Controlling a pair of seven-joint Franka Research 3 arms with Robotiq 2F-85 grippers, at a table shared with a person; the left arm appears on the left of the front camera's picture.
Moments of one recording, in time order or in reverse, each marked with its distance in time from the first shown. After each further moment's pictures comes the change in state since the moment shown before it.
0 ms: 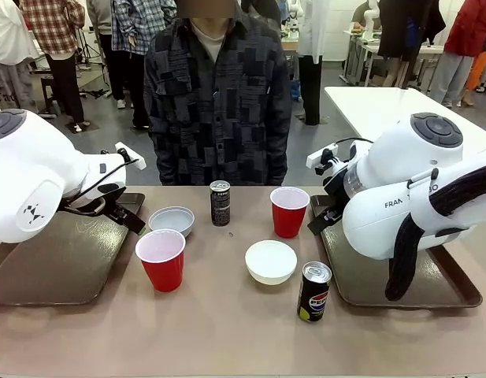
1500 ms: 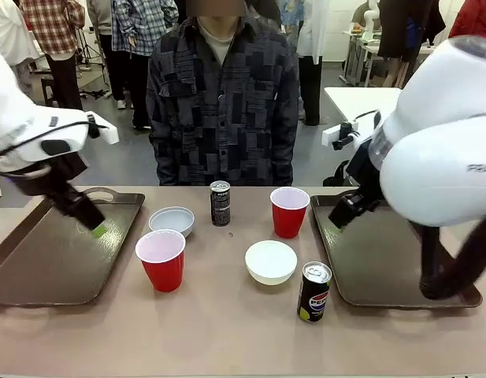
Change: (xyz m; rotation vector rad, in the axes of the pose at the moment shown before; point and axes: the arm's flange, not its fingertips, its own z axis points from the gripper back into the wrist) left arm -0.018 -0.042 0.164 -0.085 0.224 -0.020; right arm -0.006 0.025 0.125 0.013 0.204 -0.060
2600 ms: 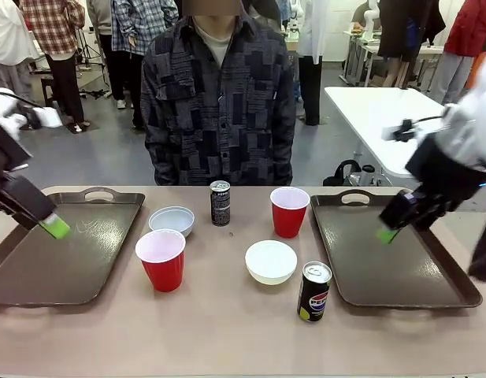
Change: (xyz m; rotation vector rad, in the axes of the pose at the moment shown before) left arm -0.055 0.071 0.033 -0.434 -0.079 0.172; right arm -0.067 -0.076 0.048 0.283 0.041 -0.251
